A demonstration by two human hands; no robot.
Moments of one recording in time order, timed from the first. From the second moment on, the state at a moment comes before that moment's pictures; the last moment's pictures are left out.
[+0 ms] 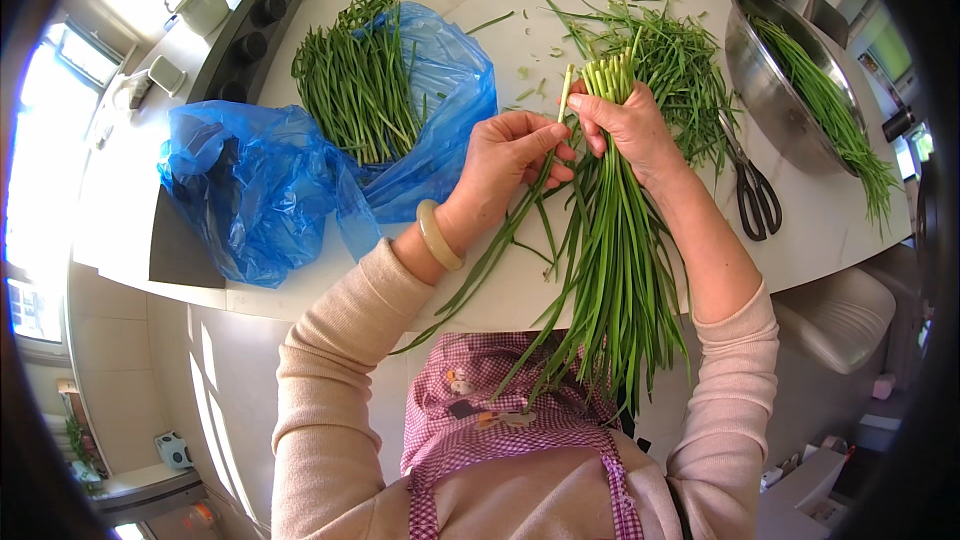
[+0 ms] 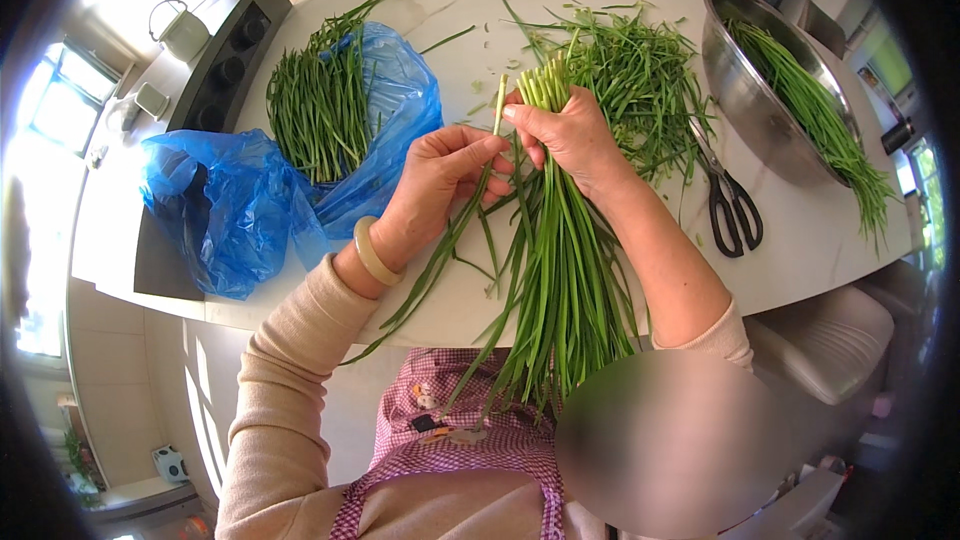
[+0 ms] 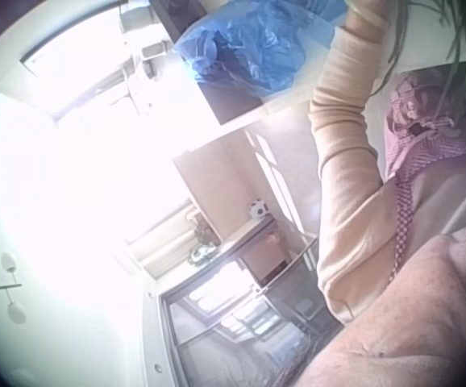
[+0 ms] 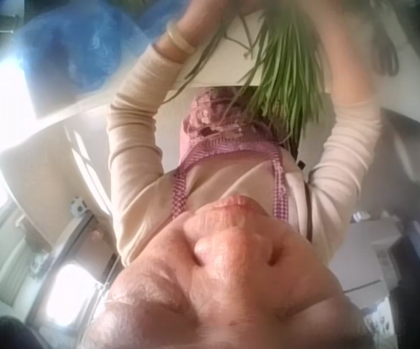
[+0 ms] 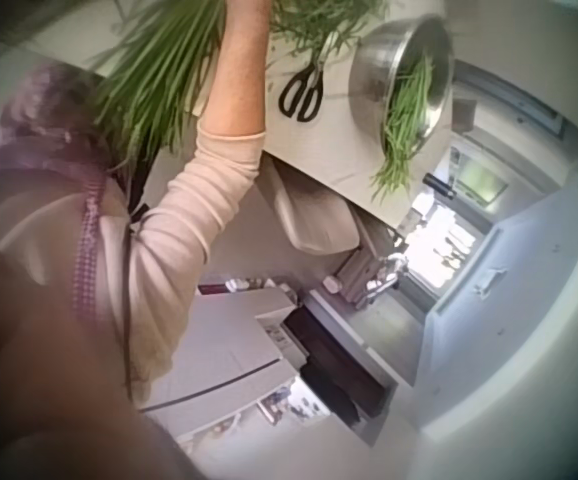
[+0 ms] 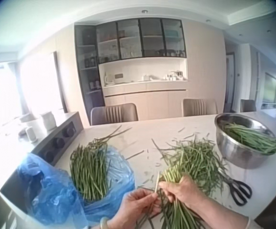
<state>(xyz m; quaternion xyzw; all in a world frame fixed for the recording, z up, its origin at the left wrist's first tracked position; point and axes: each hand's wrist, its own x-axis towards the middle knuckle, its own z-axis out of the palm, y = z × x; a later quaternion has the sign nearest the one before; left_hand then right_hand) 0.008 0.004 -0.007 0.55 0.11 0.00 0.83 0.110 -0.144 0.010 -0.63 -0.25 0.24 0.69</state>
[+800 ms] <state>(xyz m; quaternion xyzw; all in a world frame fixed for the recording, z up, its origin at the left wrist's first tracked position) 0.007 0.011 -0.010 0.48 0.07 -0.06 0.87 0.128 -0.152 0.019 -0.67 -0.15 0.12 0.71</state>
